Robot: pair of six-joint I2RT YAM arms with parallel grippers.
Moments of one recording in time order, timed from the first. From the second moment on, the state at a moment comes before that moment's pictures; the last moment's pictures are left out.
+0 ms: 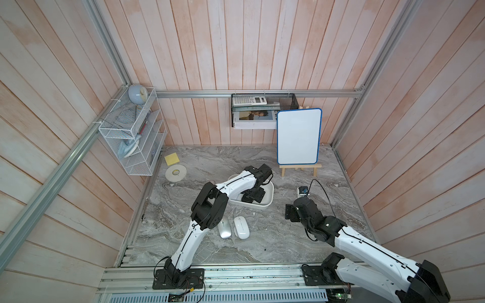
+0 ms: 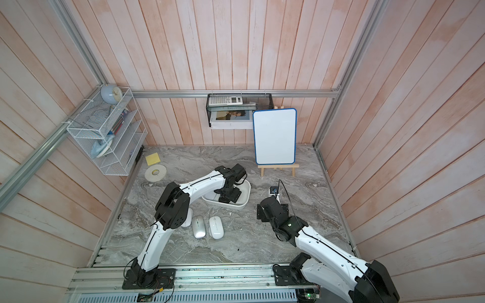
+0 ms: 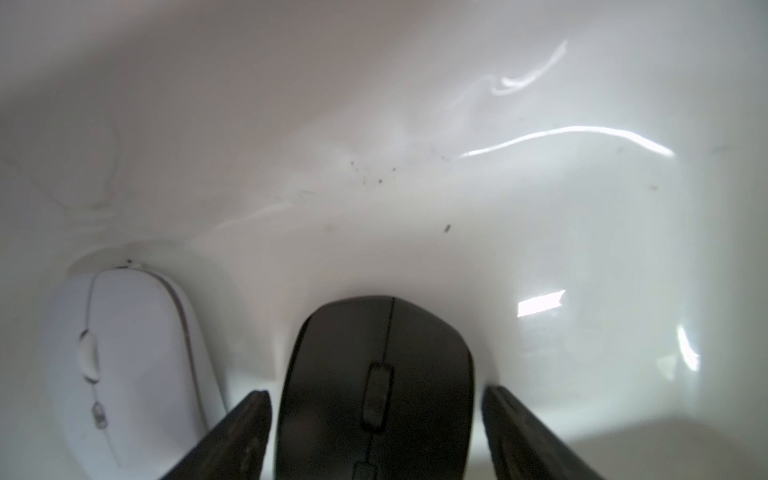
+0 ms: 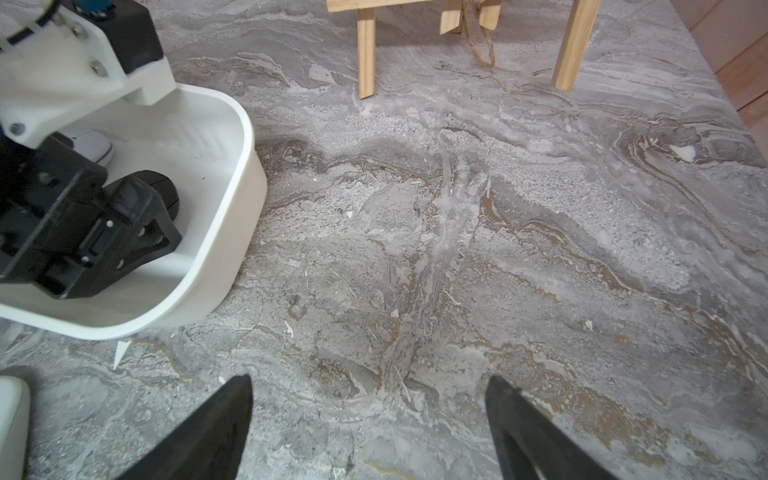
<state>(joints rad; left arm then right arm) -0.75 2.33 1.94 -1.02 -0.16 -0.21 0.70 0.94 0.53 -0.40 0.45 0.49</state>
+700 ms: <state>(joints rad) -0.77 2.27 1.91 -0.97 -0.26 -0.31 0.70 0.94 0.53 -0.40 0.45 0.49</state>
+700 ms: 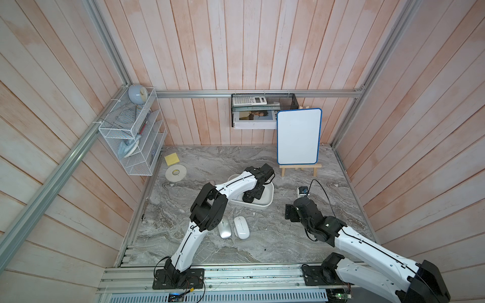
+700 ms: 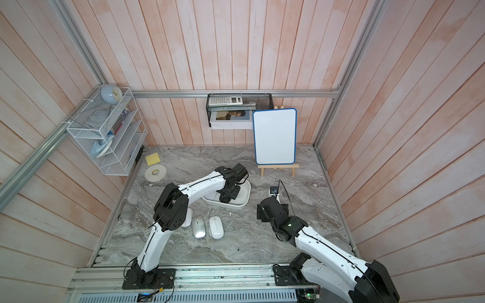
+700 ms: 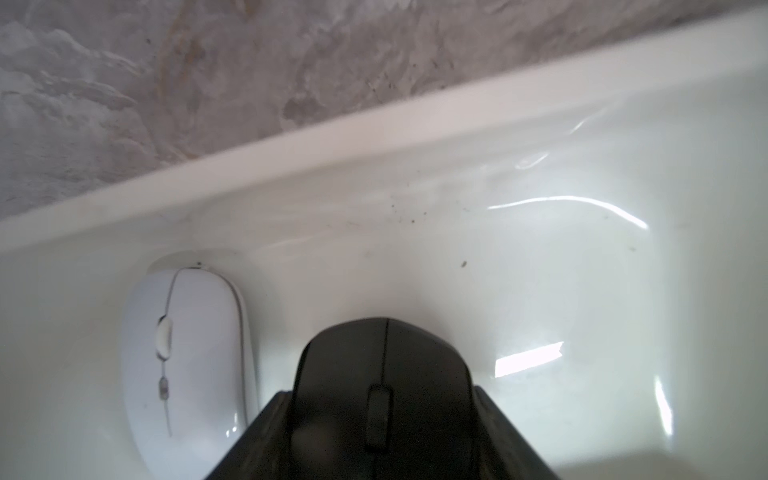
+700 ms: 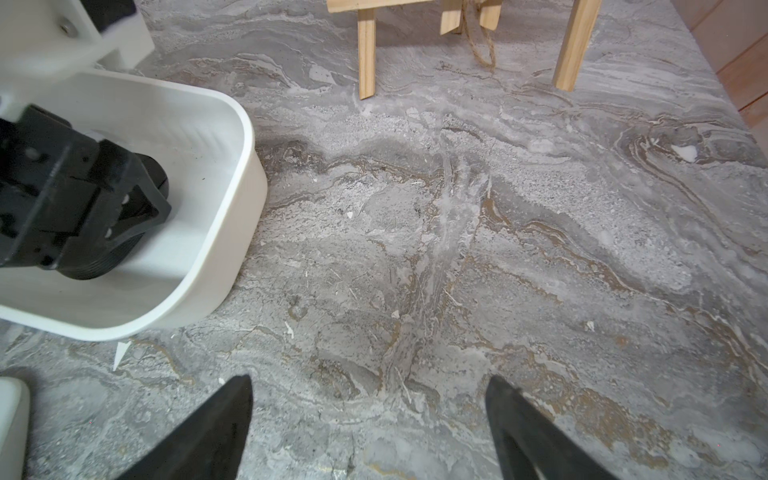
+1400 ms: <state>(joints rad) -0.86 1.95 1.70 -1.00 -0.30 -0.56 0.69 0.87 0.50 -0.39 0.45 0.49</state>
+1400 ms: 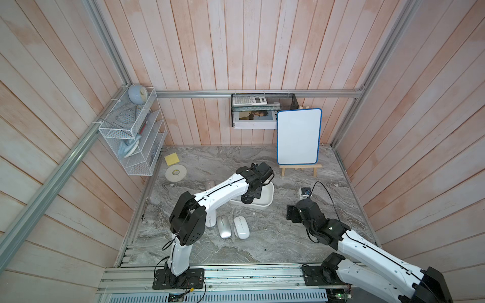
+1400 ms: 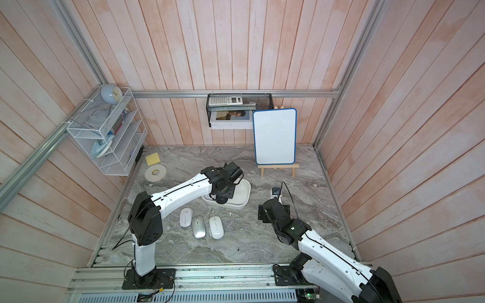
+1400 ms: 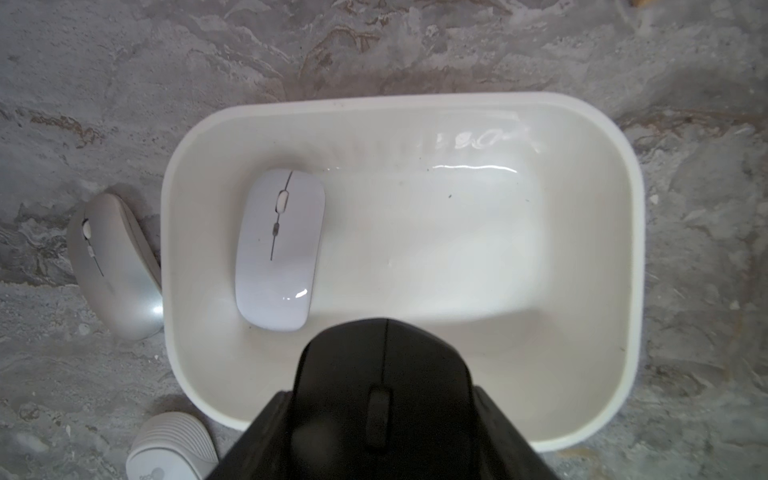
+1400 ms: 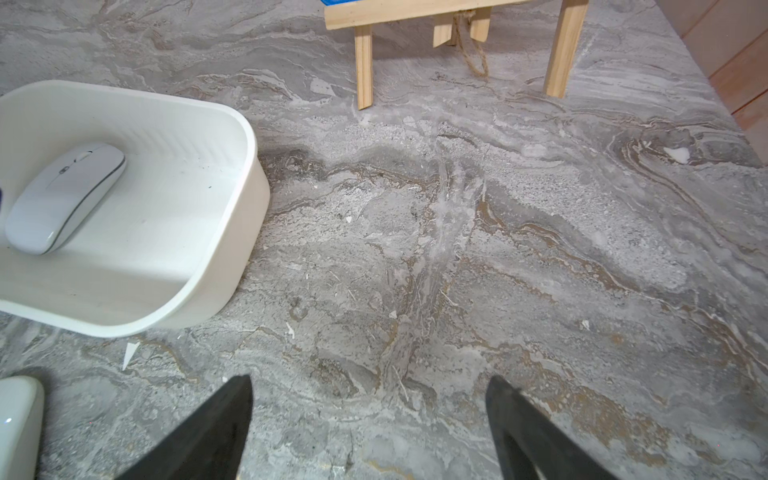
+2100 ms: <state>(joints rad) -1.13 1.92 1.43 -0.84 -0.16 -0.75 0.69 0.73 0.47 -0.42 0.49 0.51</state>
